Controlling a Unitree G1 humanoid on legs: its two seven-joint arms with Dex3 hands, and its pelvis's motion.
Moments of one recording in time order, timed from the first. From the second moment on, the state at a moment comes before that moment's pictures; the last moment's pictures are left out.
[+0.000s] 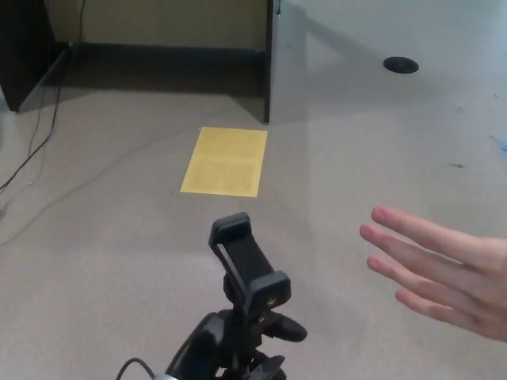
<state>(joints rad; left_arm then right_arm) -0.16 0.13 -0.29 0.31 0.12 -0.09 -0.15 -0.14 -0.53 0.28 0.95 -0.39 -0.24 0.01</state>
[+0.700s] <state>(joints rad) -0.18 0.07 -0.24 0.00 0.07 -0.06 -0.14 -0.15 -0.53 0.28 0.96 -0.39 -0.25 0.01</state>
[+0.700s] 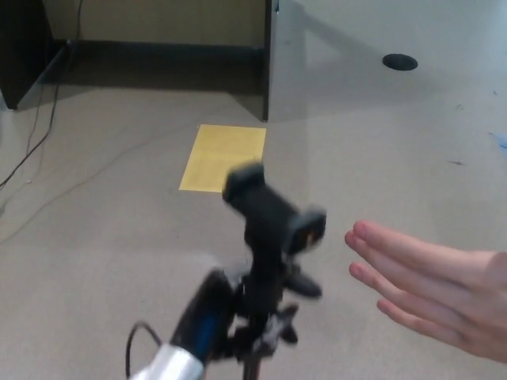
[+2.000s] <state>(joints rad) -0.90 -0.09 -0.44 -0.42 -0.03 0.46 -0.20 -0.15 -0.53 0.27 0.93 -0.39 -0.24 0.05</state>
